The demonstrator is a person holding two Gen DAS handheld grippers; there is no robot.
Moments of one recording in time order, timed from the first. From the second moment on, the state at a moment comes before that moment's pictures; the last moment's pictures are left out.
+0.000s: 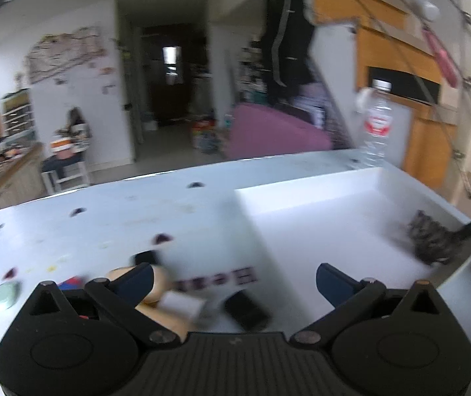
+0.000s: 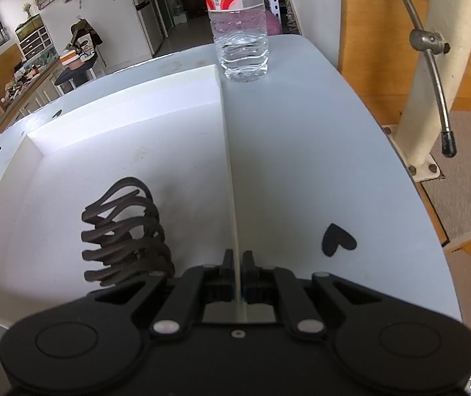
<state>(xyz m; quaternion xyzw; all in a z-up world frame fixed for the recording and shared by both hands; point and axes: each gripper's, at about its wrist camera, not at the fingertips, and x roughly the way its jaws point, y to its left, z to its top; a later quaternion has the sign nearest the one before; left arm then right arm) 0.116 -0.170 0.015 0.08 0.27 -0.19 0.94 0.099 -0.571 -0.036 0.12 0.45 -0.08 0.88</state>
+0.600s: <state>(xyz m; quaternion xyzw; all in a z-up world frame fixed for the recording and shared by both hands) 0.157 -0.097 -0.050 0.12 0.28 -0.25 0.92 0.097 -0.570 -0.036 0.12 0.45 -0.07 0.88</state>
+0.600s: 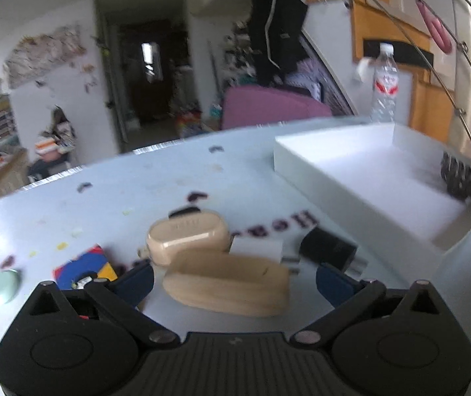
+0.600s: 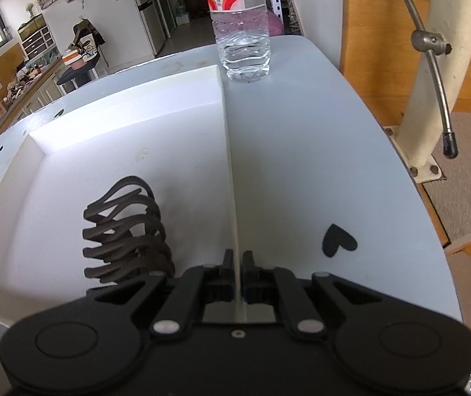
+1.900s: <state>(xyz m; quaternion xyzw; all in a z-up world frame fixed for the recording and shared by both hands) 0.163 -0.301 0.013 0.20 0.20 -0.57 0.77 0.099 -0.570 -0.036 0.12 0.45 -0.08 0.88</state>
